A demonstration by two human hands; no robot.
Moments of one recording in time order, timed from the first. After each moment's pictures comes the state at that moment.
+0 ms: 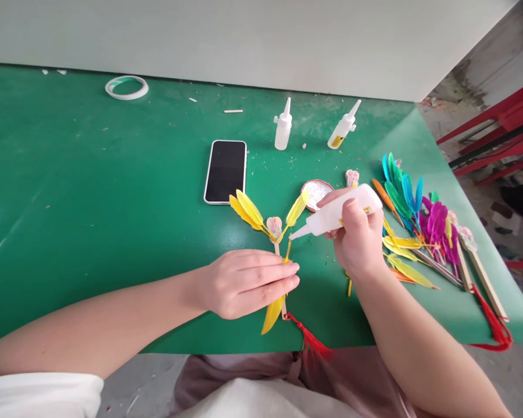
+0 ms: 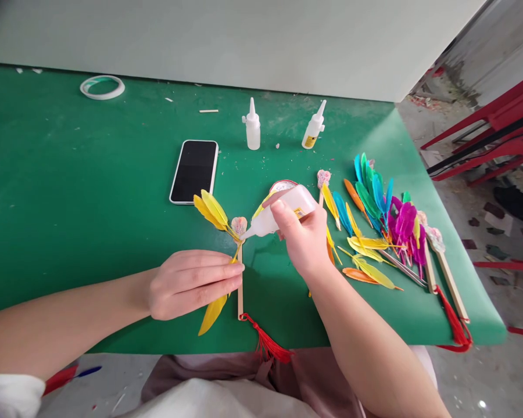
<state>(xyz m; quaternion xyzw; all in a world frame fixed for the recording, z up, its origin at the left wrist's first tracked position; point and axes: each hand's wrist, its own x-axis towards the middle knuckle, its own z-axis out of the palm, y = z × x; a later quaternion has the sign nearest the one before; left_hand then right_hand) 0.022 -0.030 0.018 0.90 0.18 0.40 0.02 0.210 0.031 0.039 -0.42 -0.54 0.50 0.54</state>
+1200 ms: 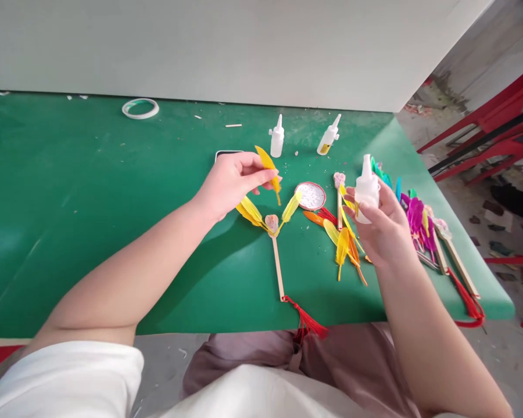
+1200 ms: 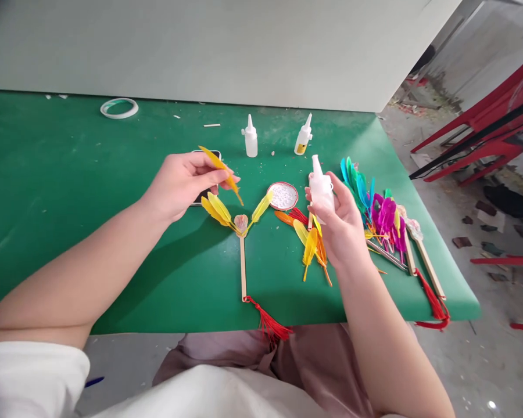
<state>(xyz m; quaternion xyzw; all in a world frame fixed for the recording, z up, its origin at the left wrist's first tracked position) 0.023 0.045 0.072 0.61 0.52 0.44 0.40 0.278 0.034 0.041 -0.45 -0.50 0.51 0.54</state>
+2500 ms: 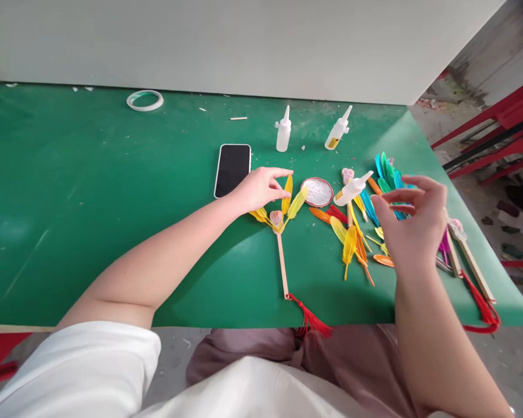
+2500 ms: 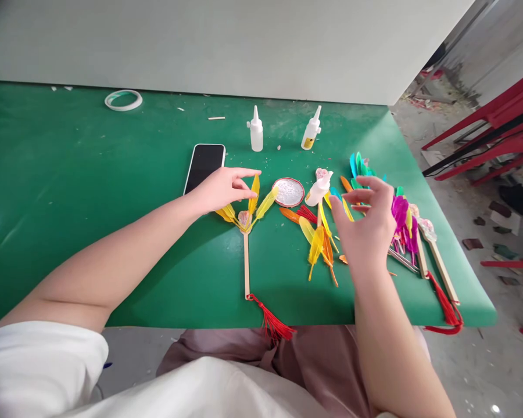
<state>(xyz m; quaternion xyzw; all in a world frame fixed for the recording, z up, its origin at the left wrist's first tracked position) 0.034 0.069 0.036 0.68 0.56 0.24 0.41 0.290 0.029 0.038 -0.62 -0.65 0.07 0.44</state>
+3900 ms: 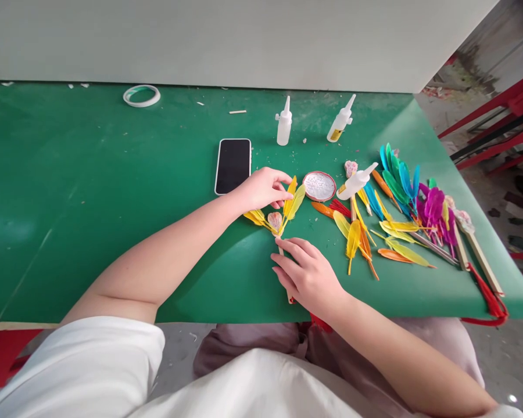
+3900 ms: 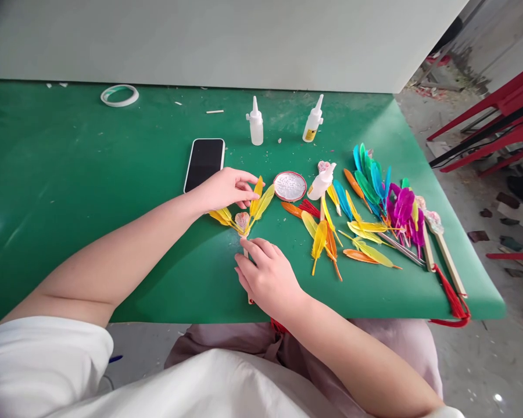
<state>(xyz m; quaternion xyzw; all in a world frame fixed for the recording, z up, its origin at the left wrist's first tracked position) 0.039 0.067 0.026 0.62 0.55 0.23 0.51 0.206 -0.052 -0.002 -0.33 -0.92 0.10 0.21</state>
